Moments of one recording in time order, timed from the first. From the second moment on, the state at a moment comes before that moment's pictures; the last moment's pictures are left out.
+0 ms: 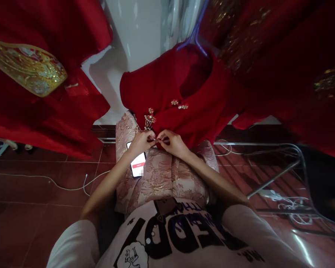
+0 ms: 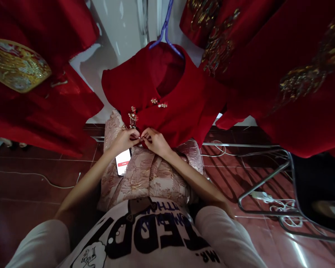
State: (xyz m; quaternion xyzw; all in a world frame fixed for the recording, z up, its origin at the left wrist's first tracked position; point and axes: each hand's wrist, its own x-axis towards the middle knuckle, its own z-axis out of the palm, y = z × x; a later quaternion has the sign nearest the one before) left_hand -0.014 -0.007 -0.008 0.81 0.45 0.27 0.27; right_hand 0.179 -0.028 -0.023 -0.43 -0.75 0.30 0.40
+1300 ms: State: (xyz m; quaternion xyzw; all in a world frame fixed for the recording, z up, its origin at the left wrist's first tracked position) left_hand -0.005 0.046 -0.008 0.88 0.31 0.24 0.28; right_hand 0.191 -0.041 -0.028 -0.51 -0.67 0.31 0.44
